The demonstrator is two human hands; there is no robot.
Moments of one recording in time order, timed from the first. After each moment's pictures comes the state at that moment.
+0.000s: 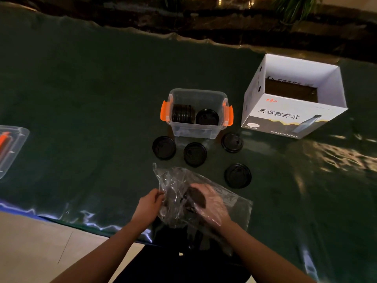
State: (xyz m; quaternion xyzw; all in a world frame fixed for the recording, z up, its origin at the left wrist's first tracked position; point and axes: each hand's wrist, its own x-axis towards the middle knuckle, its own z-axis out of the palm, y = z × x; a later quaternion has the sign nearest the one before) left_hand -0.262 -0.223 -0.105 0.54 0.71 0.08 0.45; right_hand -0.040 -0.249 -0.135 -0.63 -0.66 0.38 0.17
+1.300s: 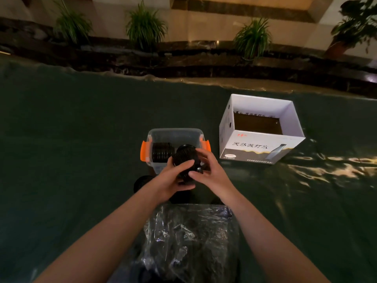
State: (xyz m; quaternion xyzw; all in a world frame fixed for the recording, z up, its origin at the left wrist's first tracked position) left_hand -0.141 -0.068 0.021 0.29 0.44 0.25 0.81; right_hand 0.016 -0.111 0.016 -0.58 -0.51 0.49 0.40
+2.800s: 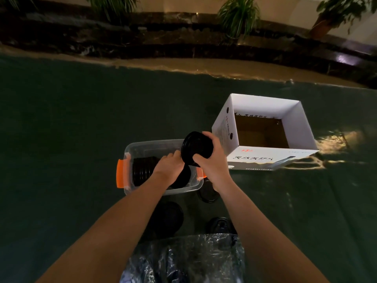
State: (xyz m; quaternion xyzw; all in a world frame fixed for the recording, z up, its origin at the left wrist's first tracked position) left_hand -0.080 0.093 -0.121 0.91 0.39 -0.09 0.10; right_hand 0.043 0.021 -0.026 -0.75 -0.39 0.35 0.41
